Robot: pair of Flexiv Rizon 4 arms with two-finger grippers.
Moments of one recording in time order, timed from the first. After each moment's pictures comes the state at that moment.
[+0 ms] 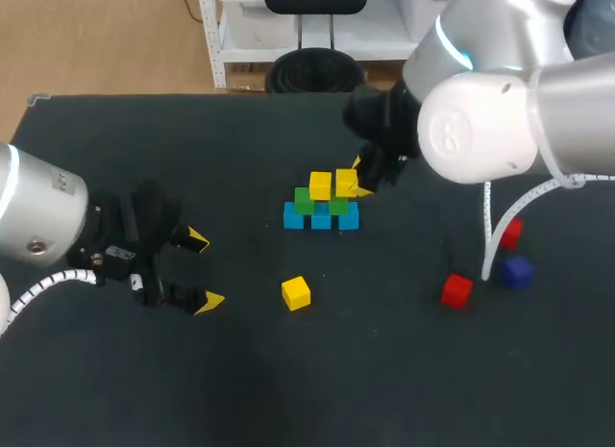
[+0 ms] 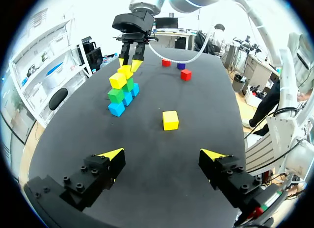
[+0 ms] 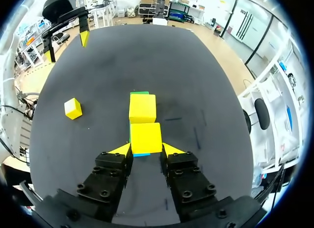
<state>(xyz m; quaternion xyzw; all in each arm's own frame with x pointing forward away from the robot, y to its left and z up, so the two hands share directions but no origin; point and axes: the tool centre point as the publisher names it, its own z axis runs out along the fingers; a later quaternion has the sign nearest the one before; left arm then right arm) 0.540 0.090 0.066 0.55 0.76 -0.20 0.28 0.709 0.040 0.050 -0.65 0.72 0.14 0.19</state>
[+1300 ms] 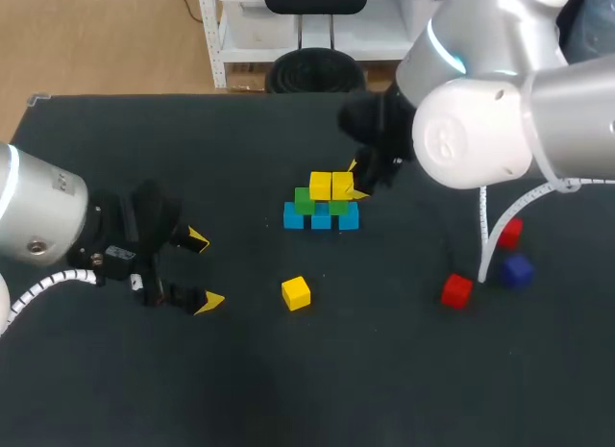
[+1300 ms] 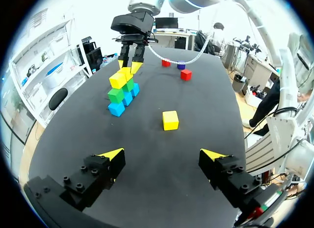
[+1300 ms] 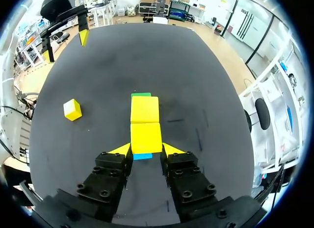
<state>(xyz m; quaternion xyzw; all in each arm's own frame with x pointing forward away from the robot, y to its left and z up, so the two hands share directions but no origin) 0.540 0.090 0.066 0.55 0.76 -0.20 0.28 0.707 0.045 0.047 -0.65 0.72 0.13 0.18</state>
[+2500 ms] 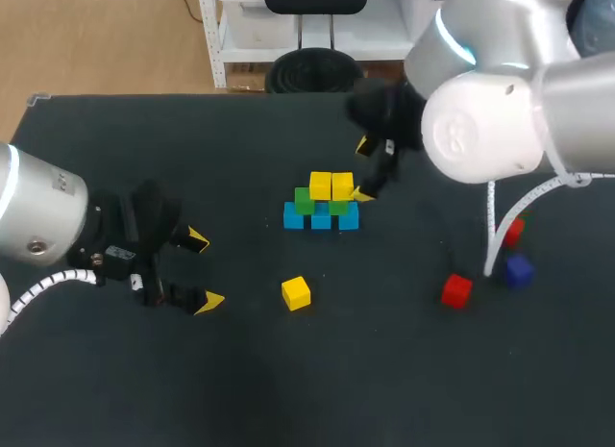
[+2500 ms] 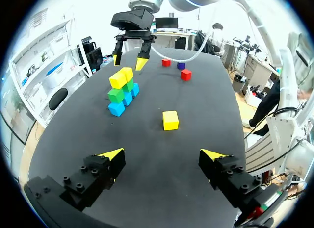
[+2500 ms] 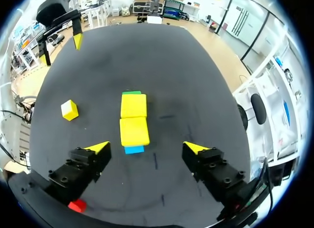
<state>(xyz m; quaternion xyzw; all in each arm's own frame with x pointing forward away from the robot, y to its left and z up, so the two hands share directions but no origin) 0.540 0.090 0.066 0.55 0.76 -0.20 0.28 0.719 0.031 0.061 -0.63 0.74 0.12 0.19</state>
